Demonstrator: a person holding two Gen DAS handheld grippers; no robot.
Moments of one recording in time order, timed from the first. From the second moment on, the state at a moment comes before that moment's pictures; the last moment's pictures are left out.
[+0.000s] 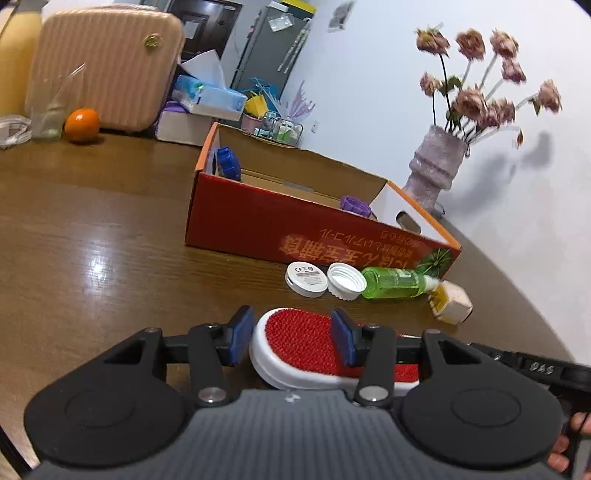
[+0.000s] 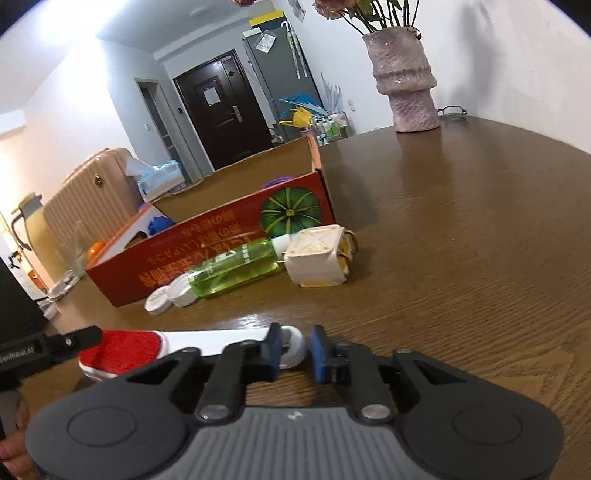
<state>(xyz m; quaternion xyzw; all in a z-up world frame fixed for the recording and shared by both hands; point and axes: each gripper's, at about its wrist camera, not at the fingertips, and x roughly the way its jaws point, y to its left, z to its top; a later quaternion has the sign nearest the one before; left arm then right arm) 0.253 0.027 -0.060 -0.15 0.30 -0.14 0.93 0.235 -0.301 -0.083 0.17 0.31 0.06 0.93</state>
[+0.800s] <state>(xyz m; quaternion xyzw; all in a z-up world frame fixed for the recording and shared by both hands) 0.118 0.079 -0.009 -0.26 0.21 -0.11 0.94 0.125 -0.257 -0.011 0.14 0.23 0.09 0.96</state>
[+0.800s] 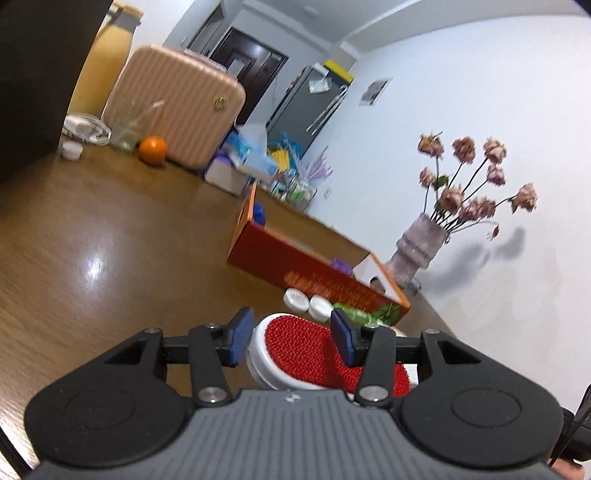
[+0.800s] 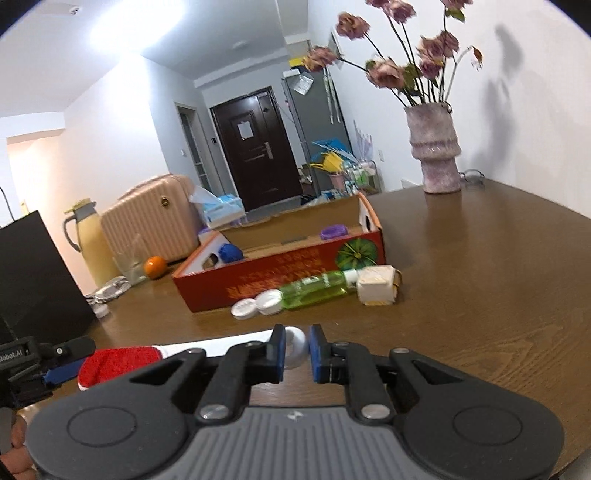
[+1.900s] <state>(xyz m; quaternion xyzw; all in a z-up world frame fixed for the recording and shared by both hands) 0.521 0.037 -0.016 -0.17 0.33 -0.10 0.92 0.561 -0.260 -0.023 0.09 0.34 0.07 0.93</state>
